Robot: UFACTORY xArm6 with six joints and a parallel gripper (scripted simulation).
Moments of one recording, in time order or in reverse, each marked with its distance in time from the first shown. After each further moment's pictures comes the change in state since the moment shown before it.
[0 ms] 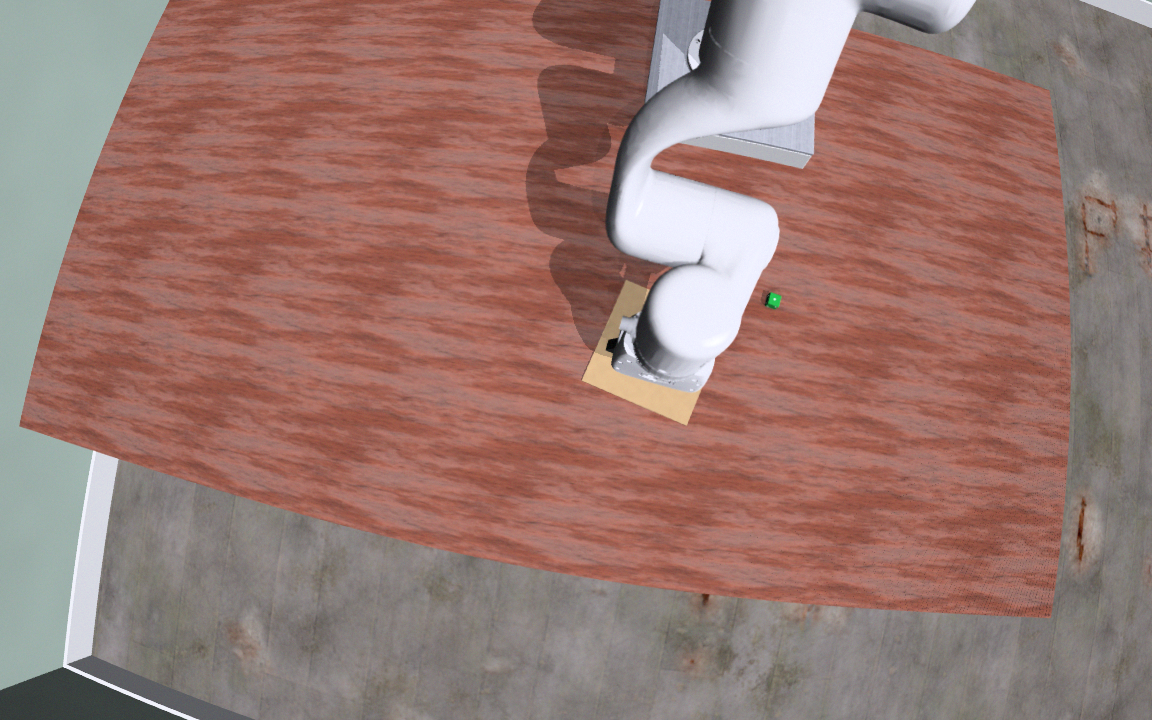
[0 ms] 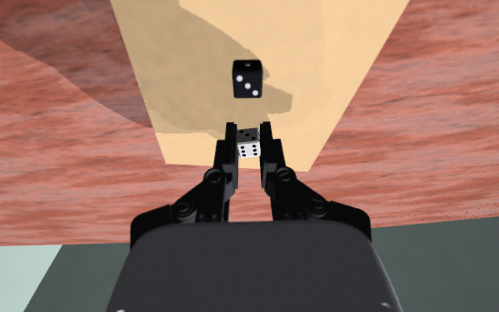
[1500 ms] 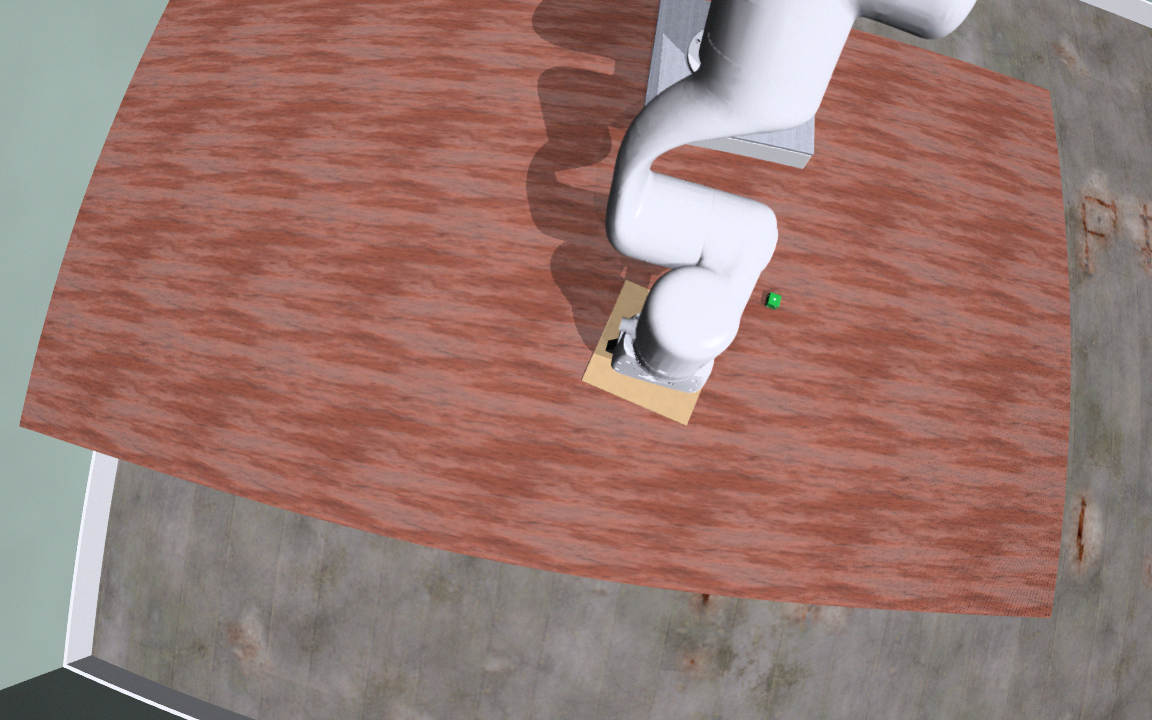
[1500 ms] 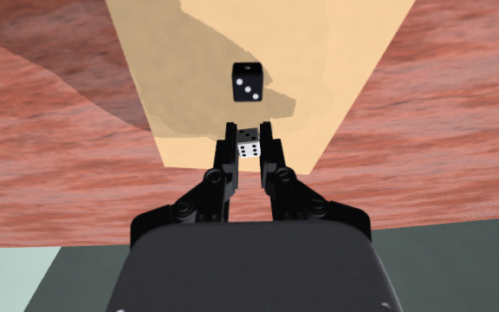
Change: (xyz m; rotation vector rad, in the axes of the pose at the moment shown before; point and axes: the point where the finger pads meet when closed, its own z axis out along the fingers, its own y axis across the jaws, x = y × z) arm 0.000 0.000 0.004 0.000 0.000 0.000
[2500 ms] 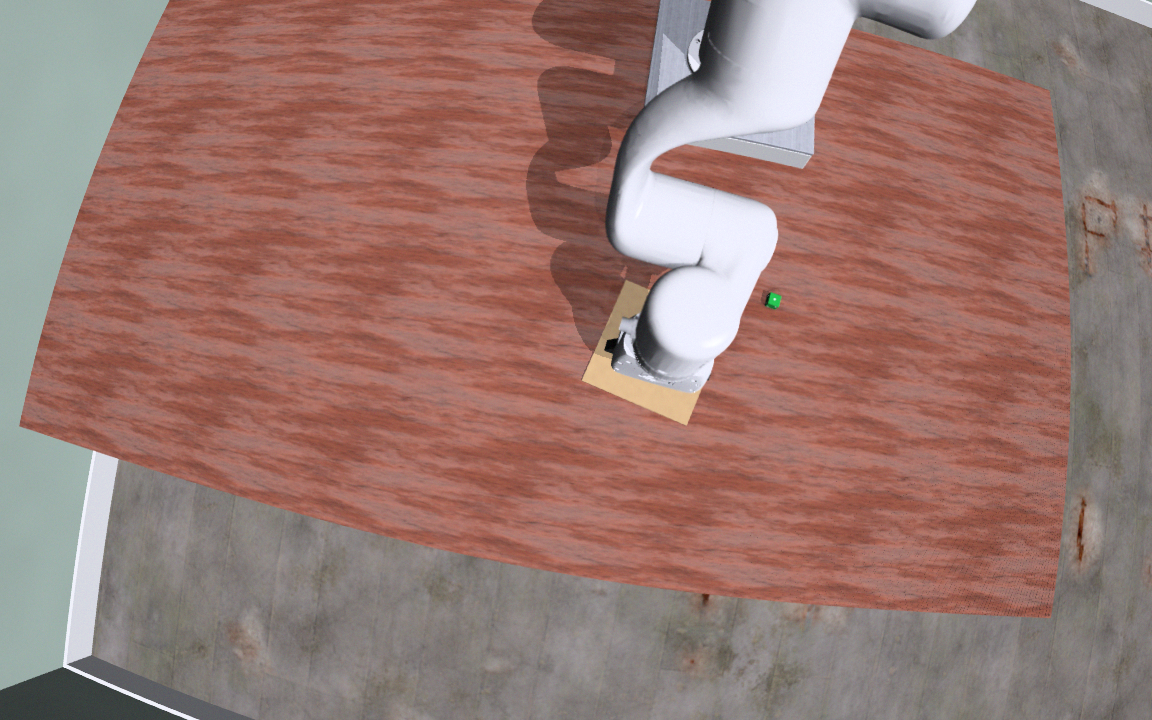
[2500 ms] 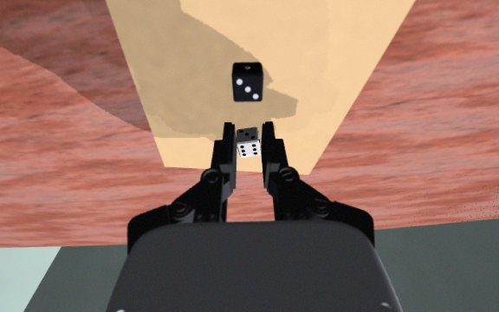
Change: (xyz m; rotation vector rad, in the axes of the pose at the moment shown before) arm 0.000 0.000 0.000 0.000 0.000 0.000
